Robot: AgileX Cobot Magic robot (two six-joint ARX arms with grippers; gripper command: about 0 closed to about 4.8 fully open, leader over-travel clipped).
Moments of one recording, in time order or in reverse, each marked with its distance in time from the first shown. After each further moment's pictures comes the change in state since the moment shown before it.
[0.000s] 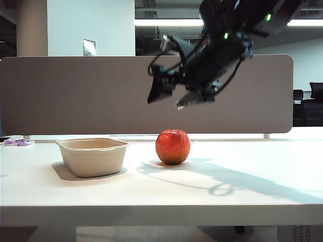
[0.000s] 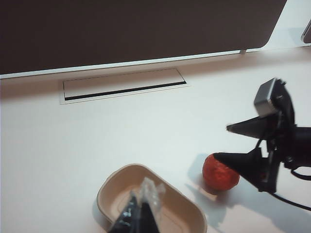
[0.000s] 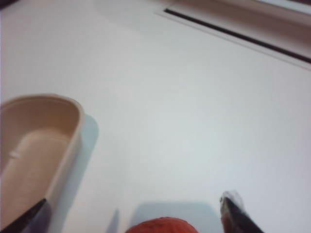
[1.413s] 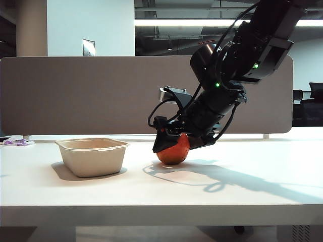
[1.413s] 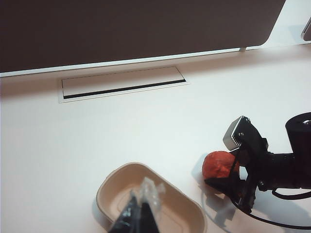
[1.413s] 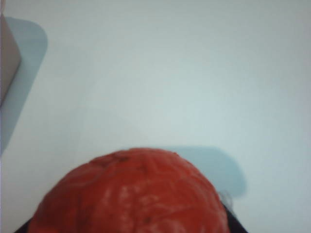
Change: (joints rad) left arm 0.000 0.008 0.000 0.000 0.000 0.003; right arm -0.001 0.182 0.002 -0.018 0.031 -0.003
